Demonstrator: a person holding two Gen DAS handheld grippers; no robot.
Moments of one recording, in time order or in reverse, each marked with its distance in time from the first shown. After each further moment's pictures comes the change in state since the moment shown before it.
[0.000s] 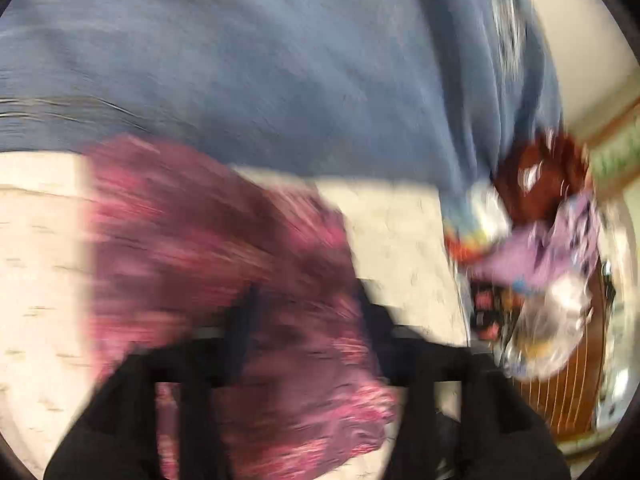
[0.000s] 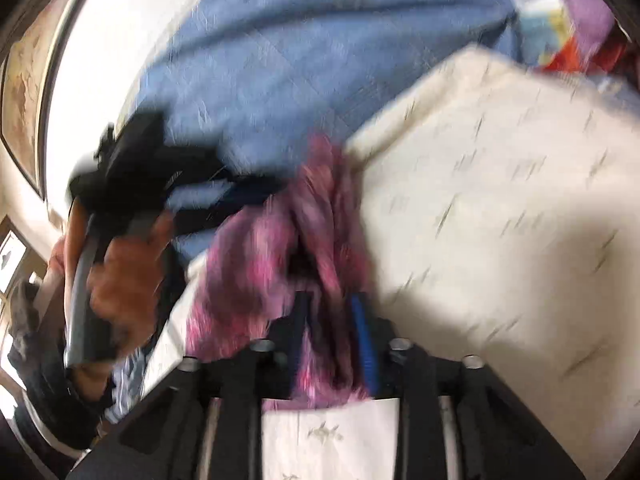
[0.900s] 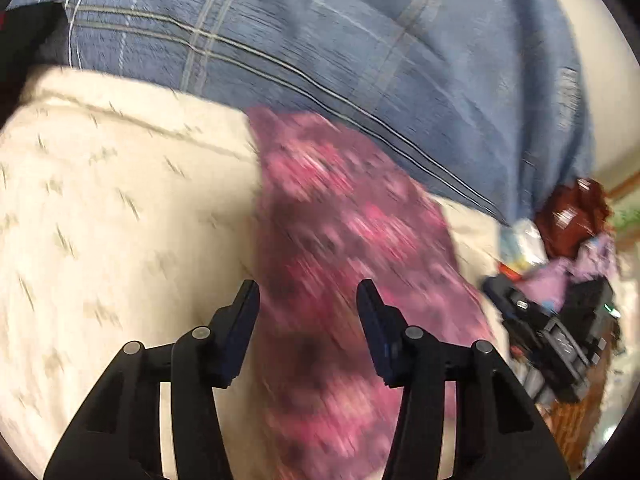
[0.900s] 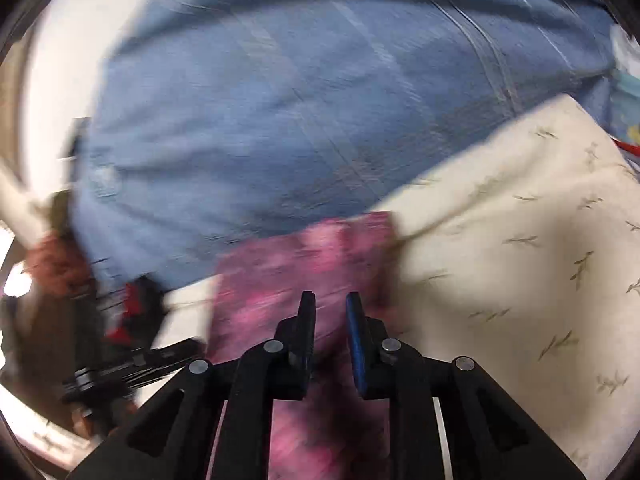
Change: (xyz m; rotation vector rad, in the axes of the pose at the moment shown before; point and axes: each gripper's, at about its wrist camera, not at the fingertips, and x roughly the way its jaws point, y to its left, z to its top) left arm -0.030 0.090 -0.059 -0.129 -0.005 0.026; right arm 0.095 0.043 0.059 -0.088 0.215 0.033
